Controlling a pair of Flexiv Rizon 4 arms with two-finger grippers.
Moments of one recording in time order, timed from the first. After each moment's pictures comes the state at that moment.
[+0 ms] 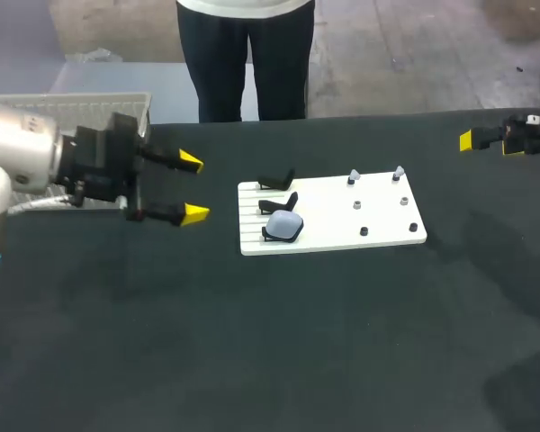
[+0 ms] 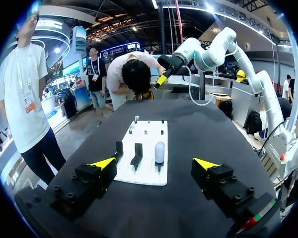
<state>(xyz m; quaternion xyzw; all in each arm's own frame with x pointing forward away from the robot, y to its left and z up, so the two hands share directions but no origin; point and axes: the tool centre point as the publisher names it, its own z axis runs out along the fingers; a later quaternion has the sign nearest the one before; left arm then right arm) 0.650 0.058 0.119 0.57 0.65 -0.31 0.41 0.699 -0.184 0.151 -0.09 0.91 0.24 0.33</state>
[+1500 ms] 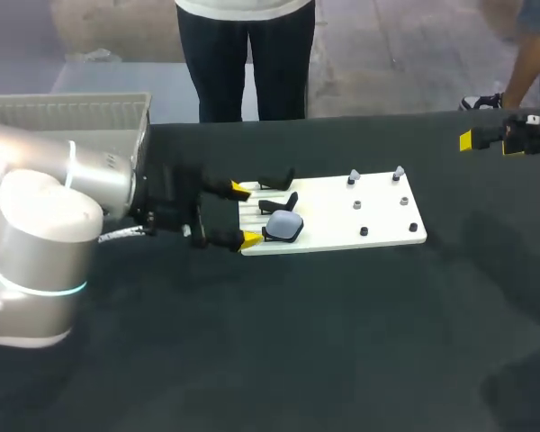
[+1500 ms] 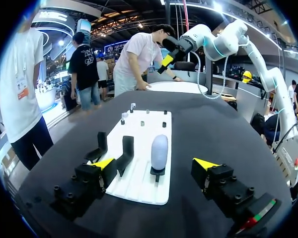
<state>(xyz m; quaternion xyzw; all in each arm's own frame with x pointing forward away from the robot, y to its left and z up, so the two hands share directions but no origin) 0.658 -0.010 0.051 0.55 0.67 -0.32 0.40 0.699 -0.184 0.151 -0.09 0.91 0.24 0.33</state>
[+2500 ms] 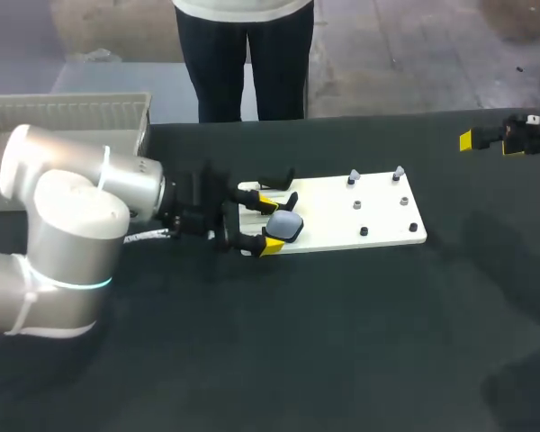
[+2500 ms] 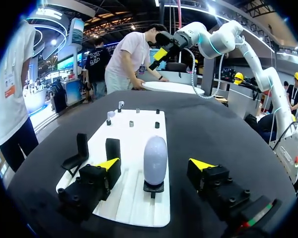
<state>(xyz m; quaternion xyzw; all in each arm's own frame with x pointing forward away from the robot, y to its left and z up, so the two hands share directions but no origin) 0.660 -0.046 0.029 0.57 0.64 -0.35 0.38 0.699 -0.184 0.151 -0.09 0.91 0.24 0.33</state>
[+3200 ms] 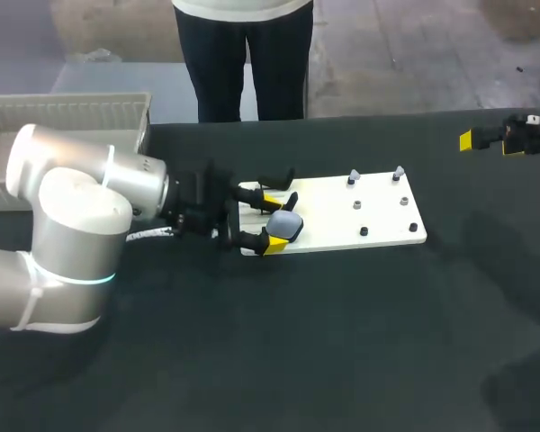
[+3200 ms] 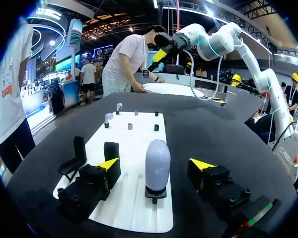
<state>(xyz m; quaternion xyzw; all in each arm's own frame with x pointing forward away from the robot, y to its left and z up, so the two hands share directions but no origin) 0.662 -0.052 0.028 0.57 0.63 -0.37 0.38 0.699 -0.184 0.151 -0.09 0.91 0.24 0.33</state>
